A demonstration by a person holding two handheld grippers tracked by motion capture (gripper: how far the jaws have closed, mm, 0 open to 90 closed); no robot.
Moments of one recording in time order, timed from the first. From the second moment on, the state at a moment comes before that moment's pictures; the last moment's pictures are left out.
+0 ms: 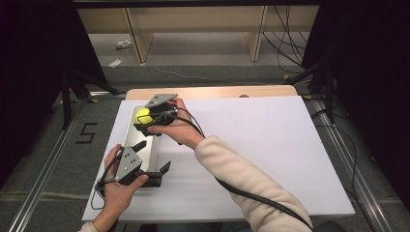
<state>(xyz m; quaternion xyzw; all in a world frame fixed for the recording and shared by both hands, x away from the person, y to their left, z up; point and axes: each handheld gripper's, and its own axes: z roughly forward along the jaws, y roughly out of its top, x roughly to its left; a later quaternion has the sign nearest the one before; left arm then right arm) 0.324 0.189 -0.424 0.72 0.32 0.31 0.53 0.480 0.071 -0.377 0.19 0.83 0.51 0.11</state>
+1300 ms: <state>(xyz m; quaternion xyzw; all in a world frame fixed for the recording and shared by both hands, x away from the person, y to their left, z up) 0.323 0.189 -0.424 0.73 0.31 0.31 0.53 0.492 0.091 -0.392 0.18 0.85 0.49 0.11</state>
